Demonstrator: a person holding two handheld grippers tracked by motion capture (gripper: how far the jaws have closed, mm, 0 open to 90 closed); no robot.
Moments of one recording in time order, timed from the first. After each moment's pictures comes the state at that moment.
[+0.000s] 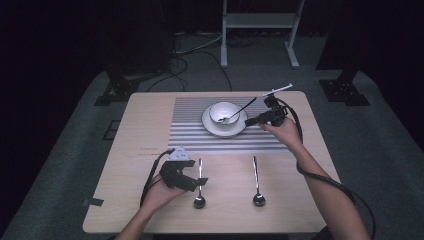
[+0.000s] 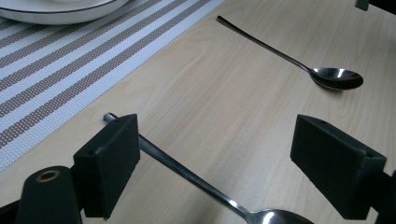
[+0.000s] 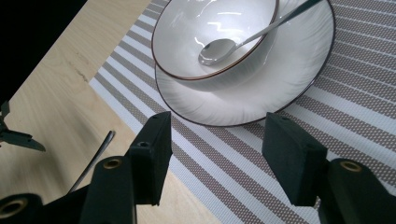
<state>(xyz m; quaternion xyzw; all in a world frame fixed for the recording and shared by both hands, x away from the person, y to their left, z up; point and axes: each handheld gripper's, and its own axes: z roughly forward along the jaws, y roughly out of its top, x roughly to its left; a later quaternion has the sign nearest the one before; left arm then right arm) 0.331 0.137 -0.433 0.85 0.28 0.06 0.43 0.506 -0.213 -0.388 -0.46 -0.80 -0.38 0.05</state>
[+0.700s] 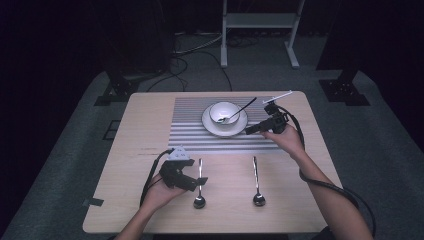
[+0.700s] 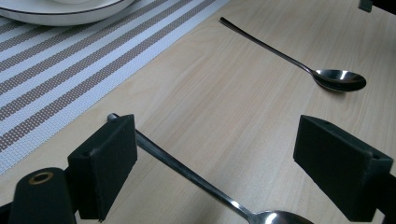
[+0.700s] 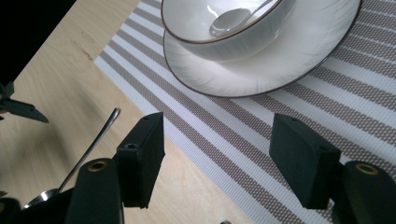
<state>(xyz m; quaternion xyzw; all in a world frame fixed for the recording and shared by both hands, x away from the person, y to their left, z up) 0.331 0.138 -0.432 0.85 0.29 0.06 0.43 0.488 -0.214 -0.400 -0.44 -0.81 -0.38 0.06</state>
